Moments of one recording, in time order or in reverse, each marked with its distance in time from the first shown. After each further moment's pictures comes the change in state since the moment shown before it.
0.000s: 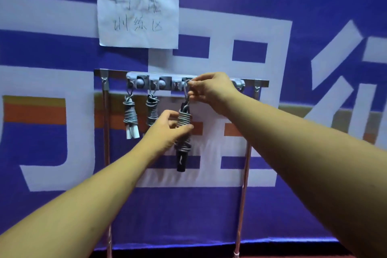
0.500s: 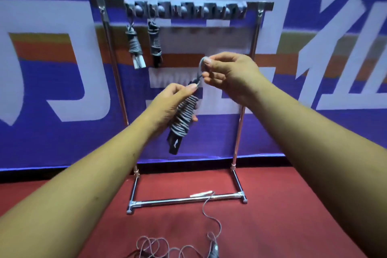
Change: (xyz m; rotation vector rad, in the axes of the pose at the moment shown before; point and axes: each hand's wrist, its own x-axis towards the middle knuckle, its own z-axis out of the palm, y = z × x) left_hand -0.159 0.001 0.017 -0.280 -0.175 -0.261; right_hand -0.174 0.051 -0.020 0.268 -0.009 0.143
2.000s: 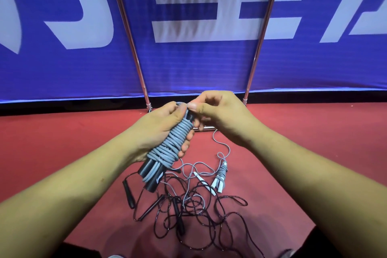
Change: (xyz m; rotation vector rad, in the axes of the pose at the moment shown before) left_hand -0.193 -0.131 -0.027 0.103 -0.213 -0.401; right_hand -0.189 0.190 0.009 -0.193 -0.250 0.246
